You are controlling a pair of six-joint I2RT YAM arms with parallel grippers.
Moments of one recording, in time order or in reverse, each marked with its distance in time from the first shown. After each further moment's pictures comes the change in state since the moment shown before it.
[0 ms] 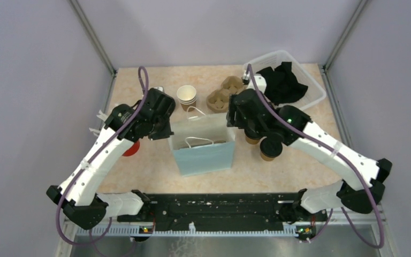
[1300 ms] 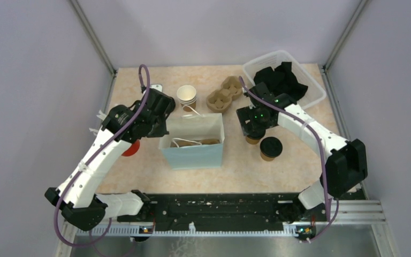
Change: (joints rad) left arm 0.000 0.002 0.022 0.002 -0.134 0.136; right arm -0.439 0.152 -0.231 -0.025 -0.422 -0.508
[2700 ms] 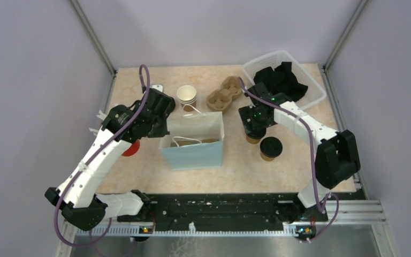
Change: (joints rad) left arm 0.000 0.000 0.000 0.005 0.024 0.000; right arm -0.055 0.098 -0.025 0.096 0.017 -0.047
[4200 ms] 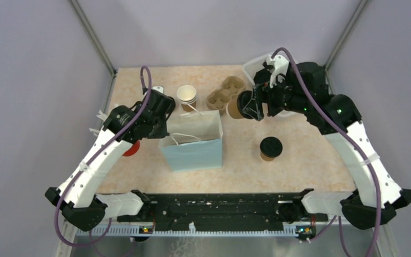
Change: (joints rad) left arm 0.000 -0.008 -0.023 -0.004 -0.009 -0.003; right arm 0.042 -0.384 0.331 -0.138 -0.303 -0.060
